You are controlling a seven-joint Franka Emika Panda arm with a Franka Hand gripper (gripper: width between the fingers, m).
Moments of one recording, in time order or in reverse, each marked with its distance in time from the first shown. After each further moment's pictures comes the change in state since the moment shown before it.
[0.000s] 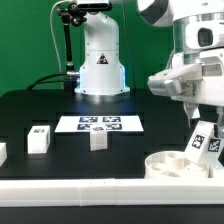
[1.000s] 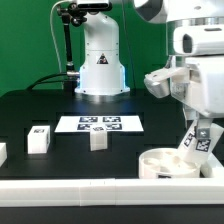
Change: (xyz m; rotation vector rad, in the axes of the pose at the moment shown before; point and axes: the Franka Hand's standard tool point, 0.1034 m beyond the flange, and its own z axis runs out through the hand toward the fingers) arm -0.017 -0.005 0.000 0.089 -0.017 0.223
